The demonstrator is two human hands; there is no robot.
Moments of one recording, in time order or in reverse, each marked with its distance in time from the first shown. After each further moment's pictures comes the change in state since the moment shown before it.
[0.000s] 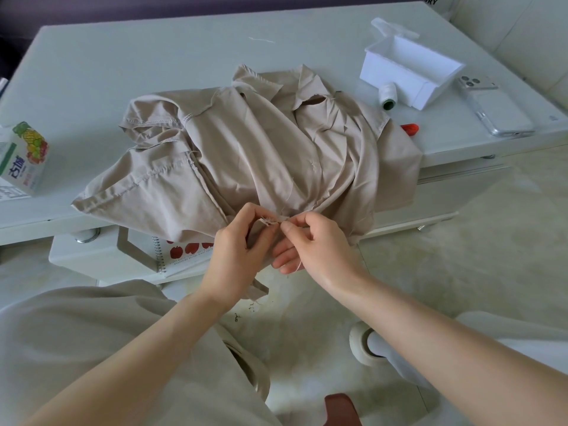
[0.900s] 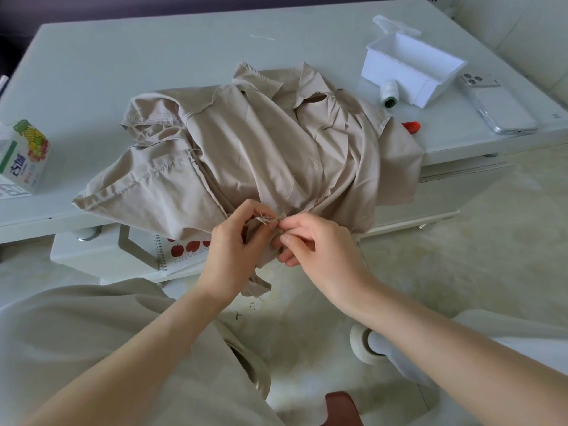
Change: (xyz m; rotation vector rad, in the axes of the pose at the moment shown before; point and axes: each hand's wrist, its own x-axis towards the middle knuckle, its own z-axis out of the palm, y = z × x) left_hand 0.002 -0.004 -0.004 -0.037 0.011 -0.035; right_hand -0.010 0.003 -0.007 -0.301 -0.023 -0.198
